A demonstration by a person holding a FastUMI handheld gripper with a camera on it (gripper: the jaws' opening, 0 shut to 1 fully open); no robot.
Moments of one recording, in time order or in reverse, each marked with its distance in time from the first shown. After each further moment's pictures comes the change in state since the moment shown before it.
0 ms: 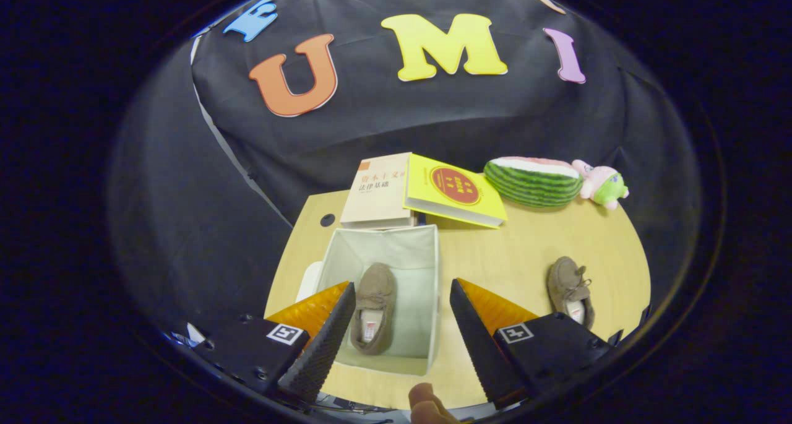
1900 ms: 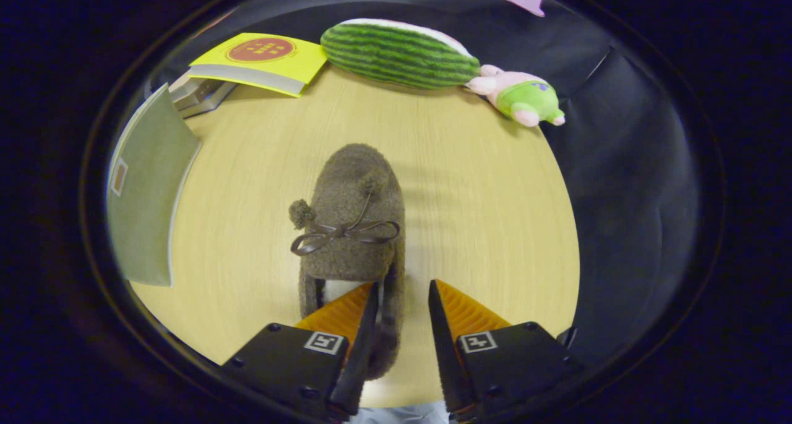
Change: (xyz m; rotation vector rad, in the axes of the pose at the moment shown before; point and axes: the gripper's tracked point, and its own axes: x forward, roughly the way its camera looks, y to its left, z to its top) arm 0.099 -0.358 -0.161 -0.105 0.448 -0.332
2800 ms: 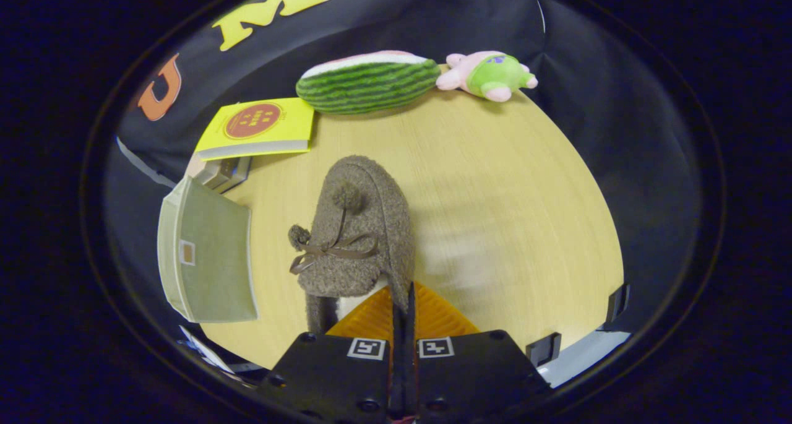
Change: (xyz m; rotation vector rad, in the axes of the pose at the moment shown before) arm -0.089 -0.006 0.014 0.293 -0.056 0.239
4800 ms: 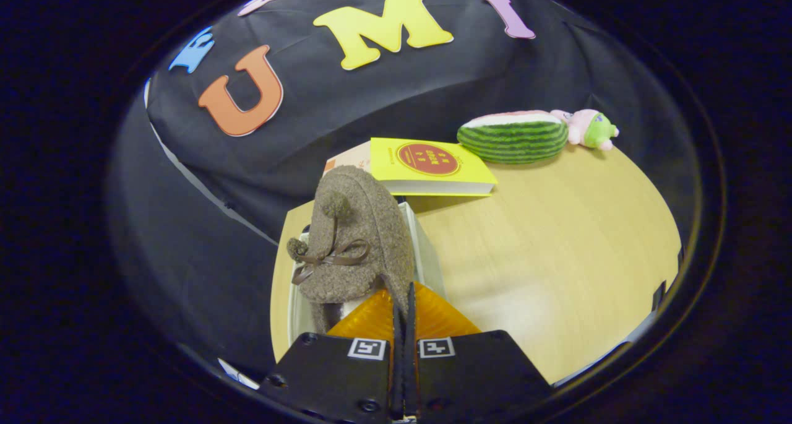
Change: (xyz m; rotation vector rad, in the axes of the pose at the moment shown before) arm -0.019 0.330 0.008 0.020 -0.333 0.189
